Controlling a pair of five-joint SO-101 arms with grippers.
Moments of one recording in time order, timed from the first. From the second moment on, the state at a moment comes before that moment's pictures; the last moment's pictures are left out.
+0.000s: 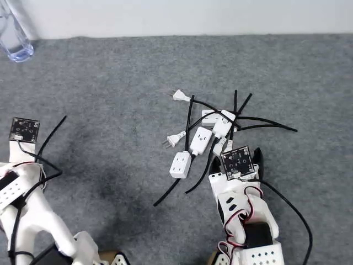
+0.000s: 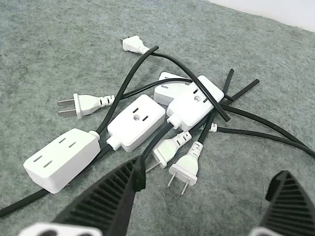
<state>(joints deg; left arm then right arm) -46.8 -22.6 55.9 39.2 -40.2 -12.0 -103.3 95.5 48.4 9.3</state>
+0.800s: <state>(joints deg) -4.2 -23.0 26.1 83.6 -40.1 -12.8 -103.3 95.5 48.5 9.3</state>
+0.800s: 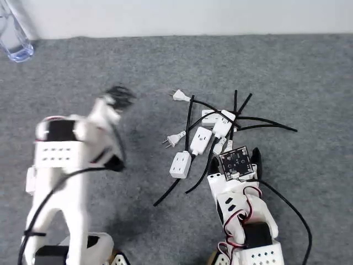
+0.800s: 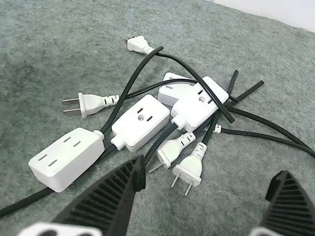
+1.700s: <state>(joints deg) 17.6 -2.1 30.9 52.7 -26.5 -7.2 -103.3 95.5 48.5 12.6</state>
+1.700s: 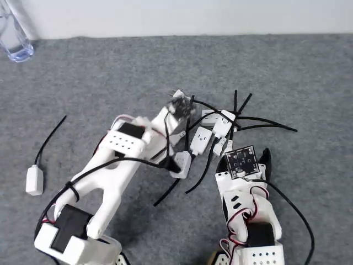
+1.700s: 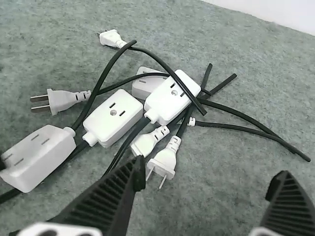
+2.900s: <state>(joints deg) 21.6 14.1 22.4 55.8 0.7 -7.2 -103.3 95.5 48.4 16.7</state>
